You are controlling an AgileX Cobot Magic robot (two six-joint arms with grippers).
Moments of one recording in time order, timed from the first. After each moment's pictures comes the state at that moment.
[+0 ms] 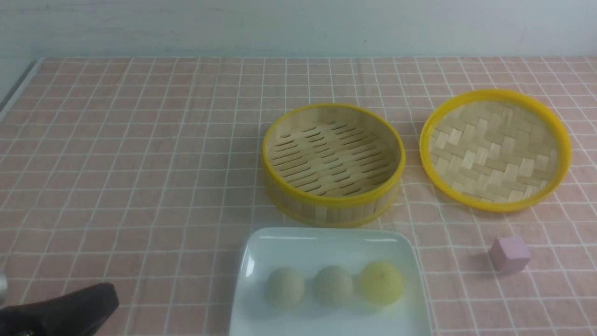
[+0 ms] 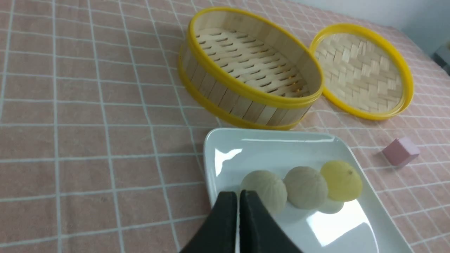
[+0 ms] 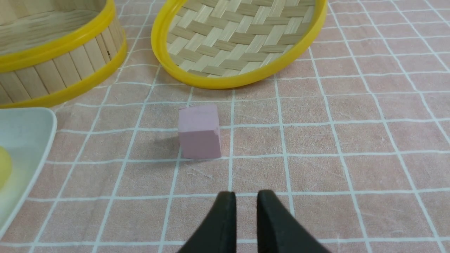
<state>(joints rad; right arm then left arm) 0.09 -0.01 0.01 -0.05 0.41 0.14 -0.70 0.32 -0.28 0.35 0.40 -0.78</state>
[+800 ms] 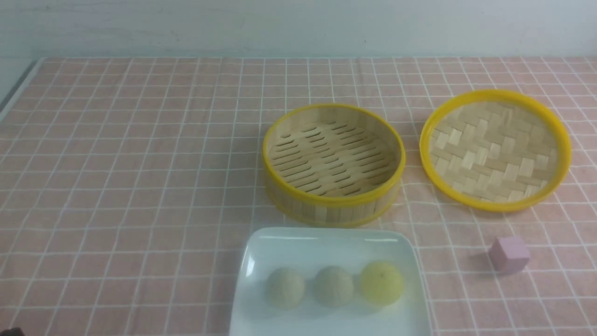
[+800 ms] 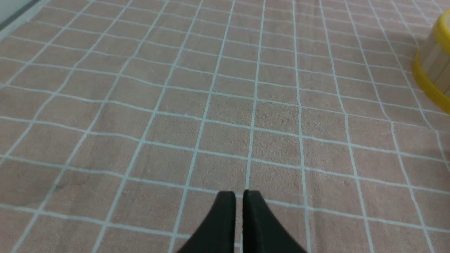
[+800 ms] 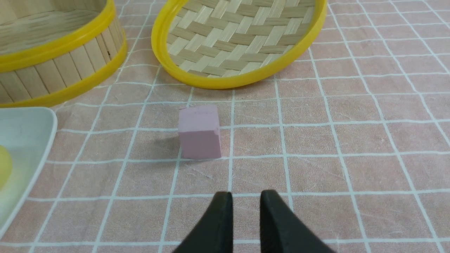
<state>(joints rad) 0.09 -0.01 0.01 -0.06 0.40 0.14 -0.03 -0.01 0.02 0.13 0.38 -0.26</state>
